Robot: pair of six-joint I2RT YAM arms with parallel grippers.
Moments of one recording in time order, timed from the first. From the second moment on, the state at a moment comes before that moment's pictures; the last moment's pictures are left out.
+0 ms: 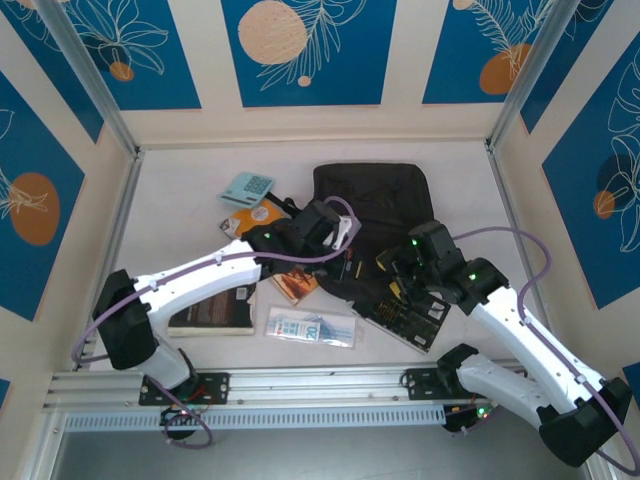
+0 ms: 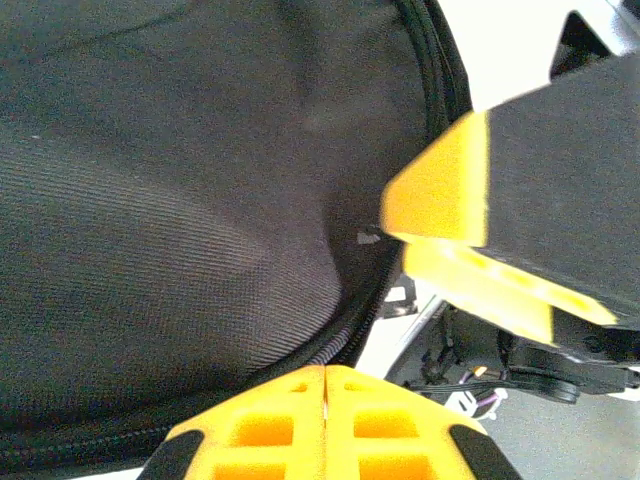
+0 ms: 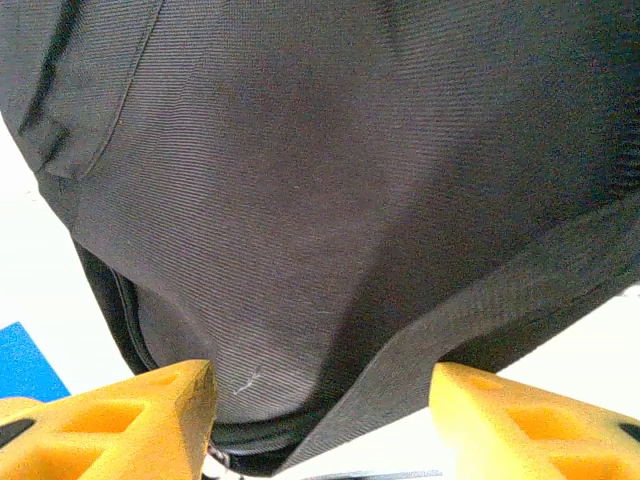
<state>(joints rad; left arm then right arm) -1.00 1.57 1.34 -0.55 0.26 -0.62 0.55 0.89 0.85 -0.87 -0.13 1.50</state>
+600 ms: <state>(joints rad) -1.05 1.59 1.35 -0.54 0.20 -0.62 0.56 0.91 0.77 -0.81 -0.13 1.59</state>
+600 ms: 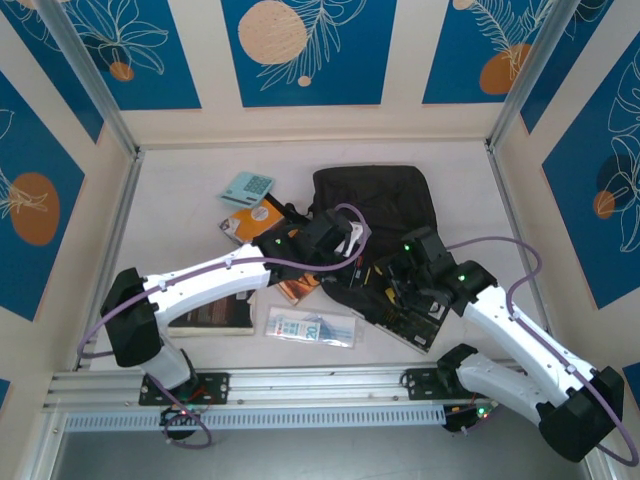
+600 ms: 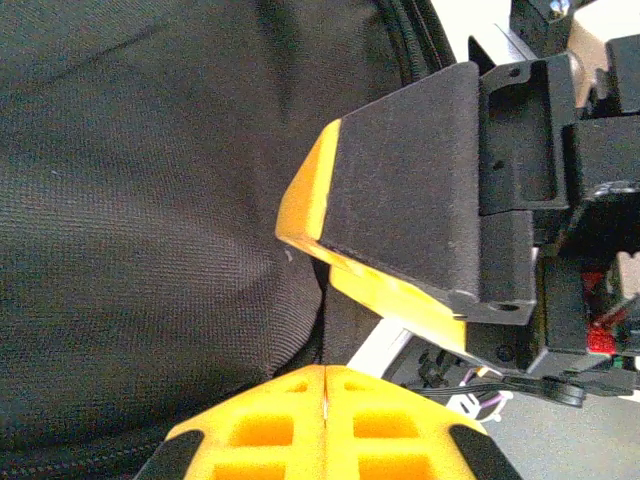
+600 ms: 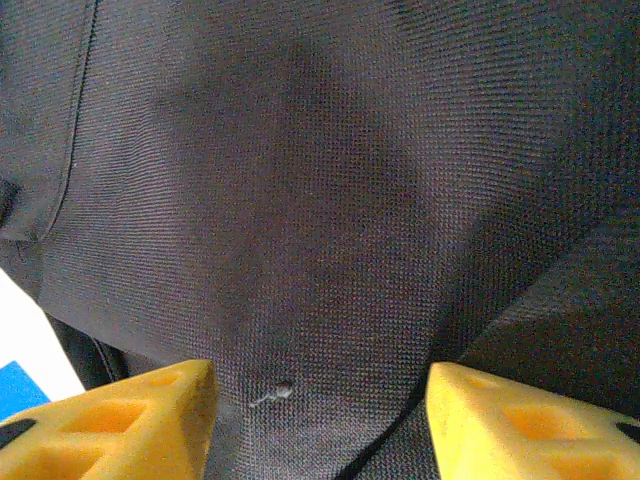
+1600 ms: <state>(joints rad) -1.05 1.57 1.35 -0.57 0.15 -0.60 0.62 0.86 0.79 -0.90 -0.13 1.65</state>
